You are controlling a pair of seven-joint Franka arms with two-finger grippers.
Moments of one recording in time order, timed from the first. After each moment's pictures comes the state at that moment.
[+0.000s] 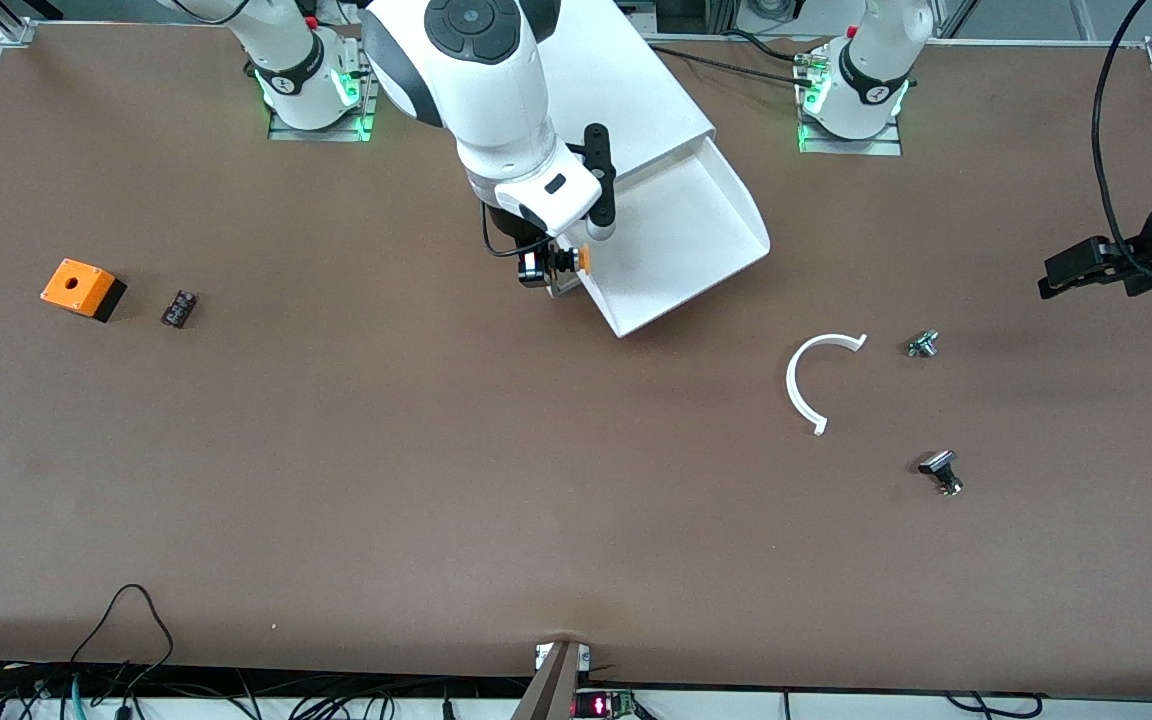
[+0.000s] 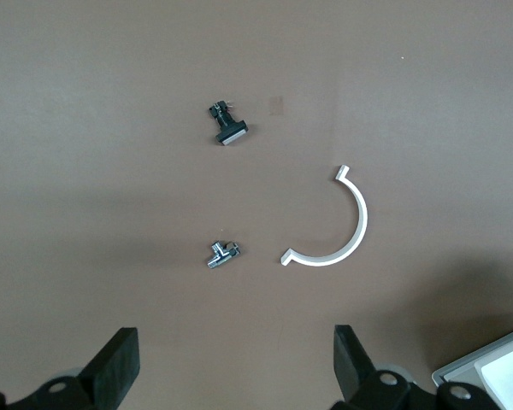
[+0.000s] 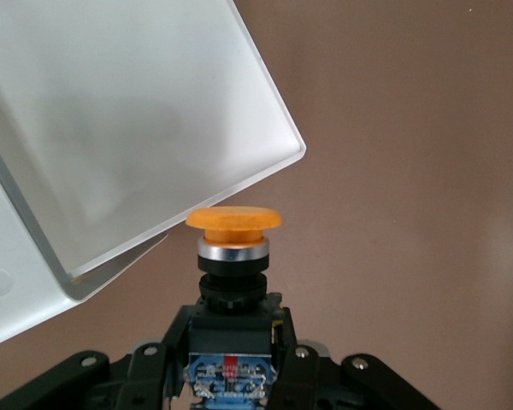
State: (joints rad) left arm 0.13 0.11 -0.09 -1.52 -0.01 1.58 -0.01; right arm 0.75 0.42 -0.01 -1.33 0.01 1.85 -0.88
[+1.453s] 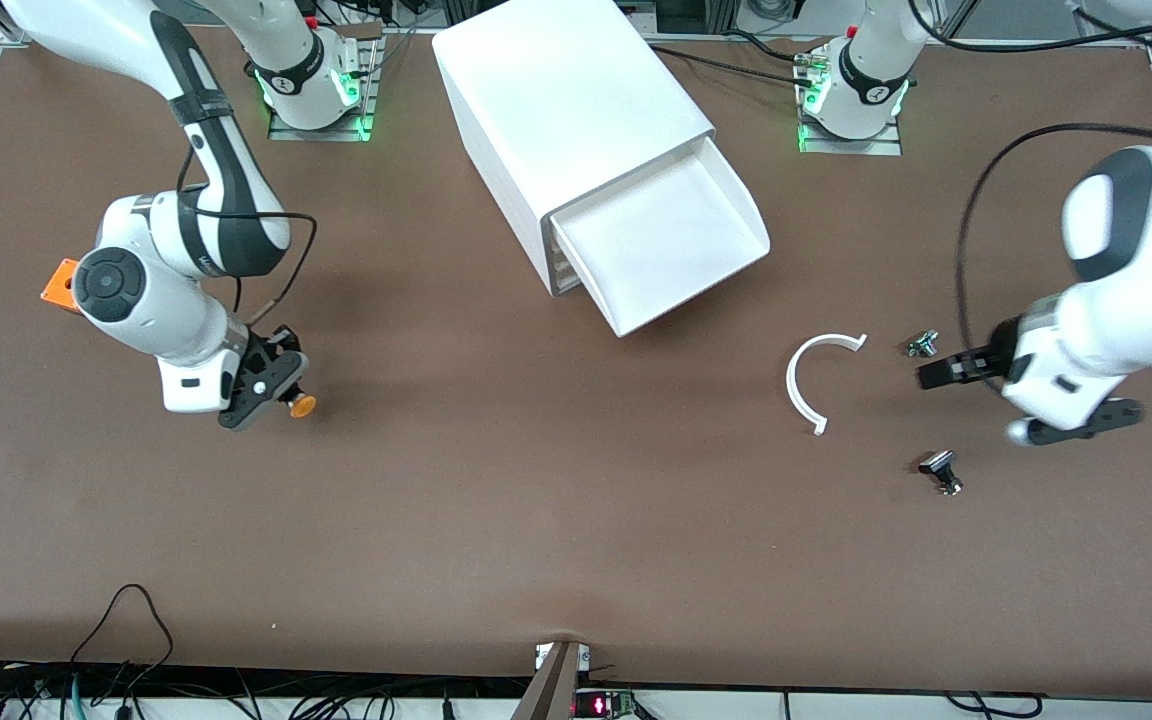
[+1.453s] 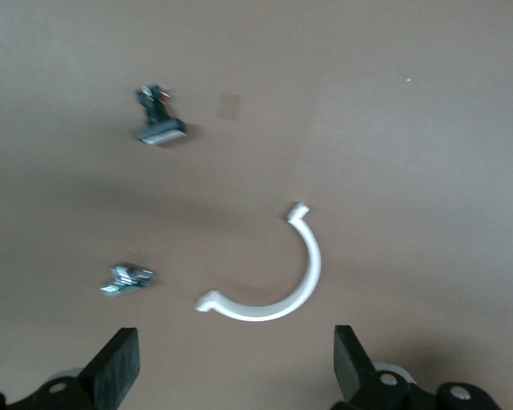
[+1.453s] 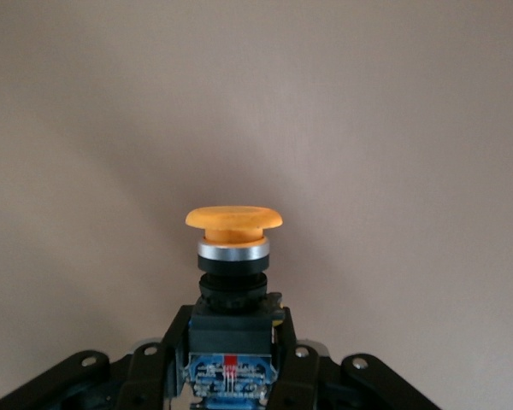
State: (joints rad) left arm -0.01 0.37 -0.12 -1.54 -0.03 1.79 -0.44; right arm 0.13 0.34 -0.01 -1.98 0.00 2.31 -0.72
